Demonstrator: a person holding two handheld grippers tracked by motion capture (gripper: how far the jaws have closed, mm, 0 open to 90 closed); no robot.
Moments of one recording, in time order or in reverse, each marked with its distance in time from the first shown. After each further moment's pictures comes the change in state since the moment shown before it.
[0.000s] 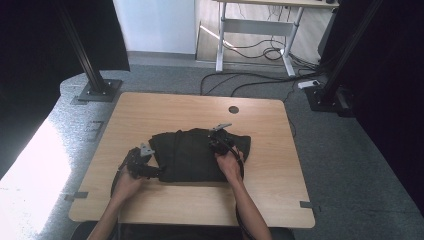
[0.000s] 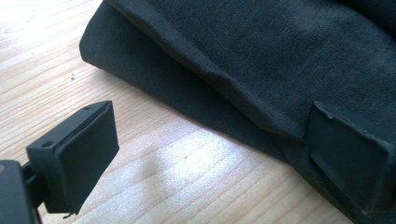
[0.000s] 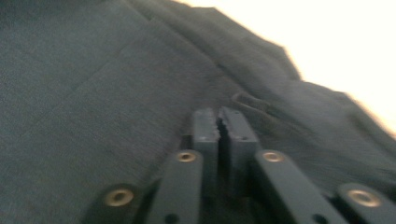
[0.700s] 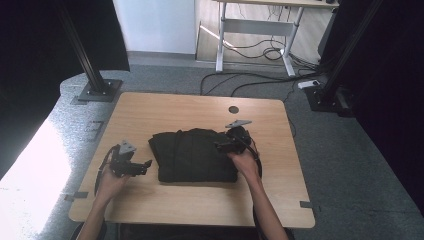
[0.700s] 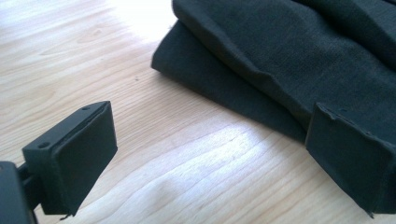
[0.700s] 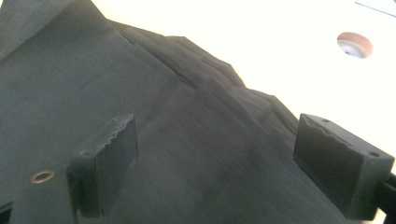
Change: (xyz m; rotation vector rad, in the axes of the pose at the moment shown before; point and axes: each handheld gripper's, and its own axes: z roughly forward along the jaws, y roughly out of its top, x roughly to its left) left arm 0.037 -0.010 -0.046 -0.088 0.008 -0.048; right arm -0.031 -0.006 -0.063 -0.102 -0.013 -0.007
